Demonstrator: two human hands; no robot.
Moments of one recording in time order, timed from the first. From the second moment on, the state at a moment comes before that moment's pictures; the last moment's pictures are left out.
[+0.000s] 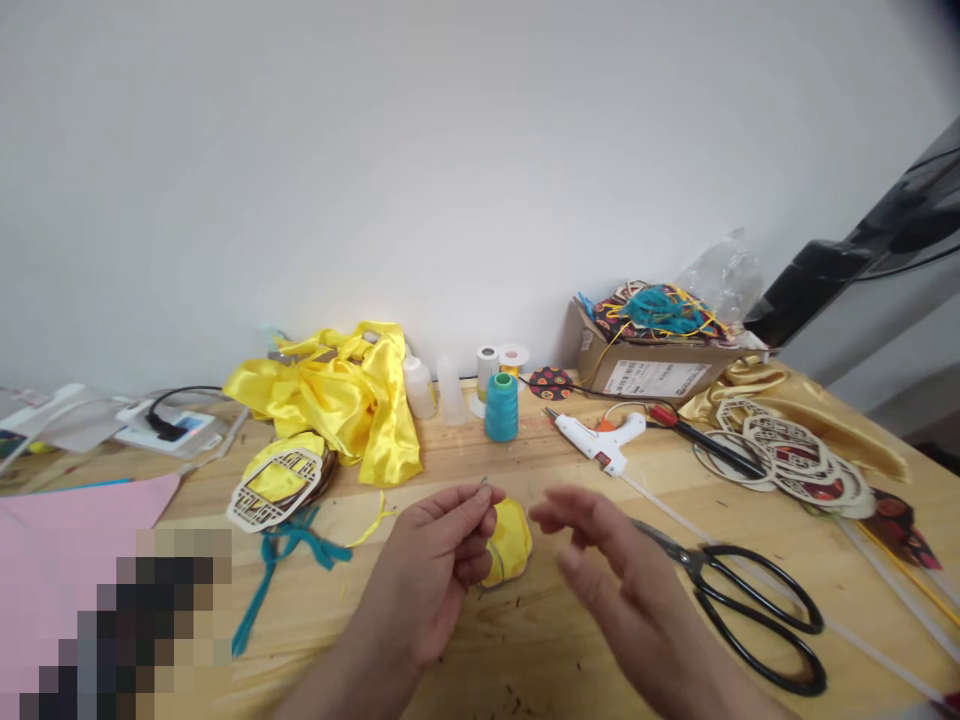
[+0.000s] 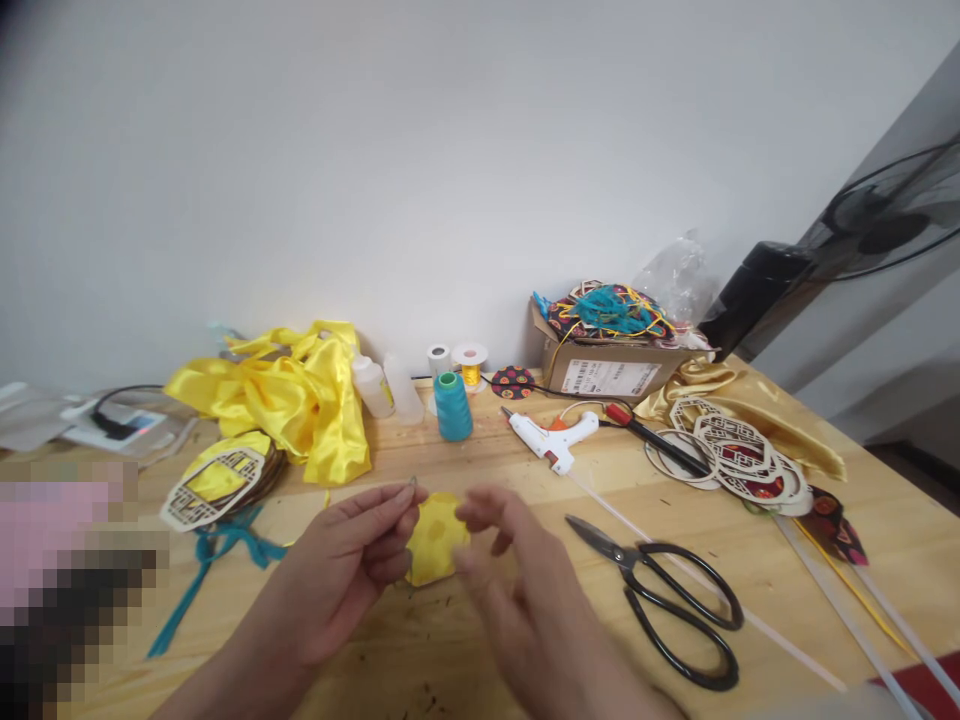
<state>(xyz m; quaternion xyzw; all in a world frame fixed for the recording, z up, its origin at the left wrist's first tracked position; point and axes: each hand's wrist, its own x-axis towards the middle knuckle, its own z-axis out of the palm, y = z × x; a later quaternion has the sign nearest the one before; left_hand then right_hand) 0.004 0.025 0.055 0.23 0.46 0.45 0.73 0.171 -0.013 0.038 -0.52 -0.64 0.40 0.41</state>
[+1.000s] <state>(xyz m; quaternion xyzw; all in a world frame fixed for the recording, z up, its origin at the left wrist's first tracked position) 0.014 0.053 0.076 0.34 0.49 0.50 0.62 0.158 0.123 0.132 -0.35 -0.37 0.75 0.42</state>
